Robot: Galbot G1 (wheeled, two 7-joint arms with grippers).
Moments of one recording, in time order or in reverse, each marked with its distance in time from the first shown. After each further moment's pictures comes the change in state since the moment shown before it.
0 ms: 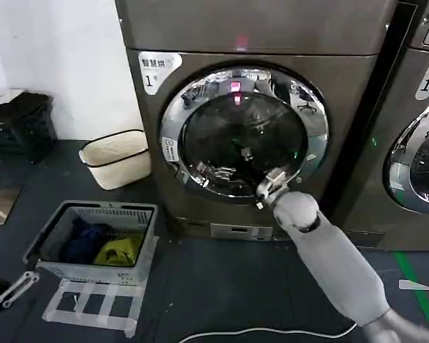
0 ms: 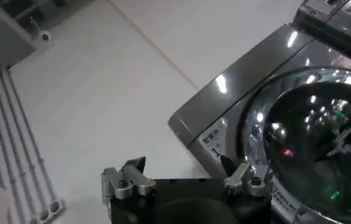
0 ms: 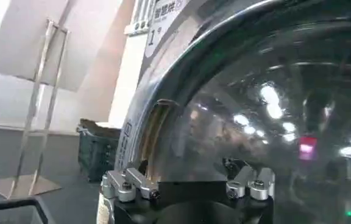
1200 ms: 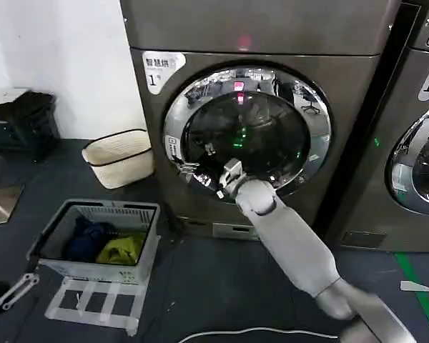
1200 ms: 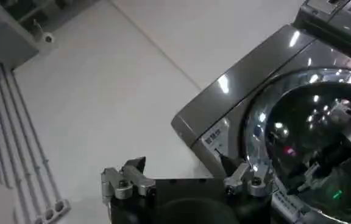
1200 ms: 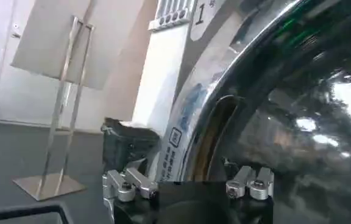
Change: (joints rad) left arm 0.003 -0.011 -0.003 -0.003 0.001 -0.011 0.000; right arm 0.152 0.192 -0.088 -0.242 -0.050 0.008 -0.023
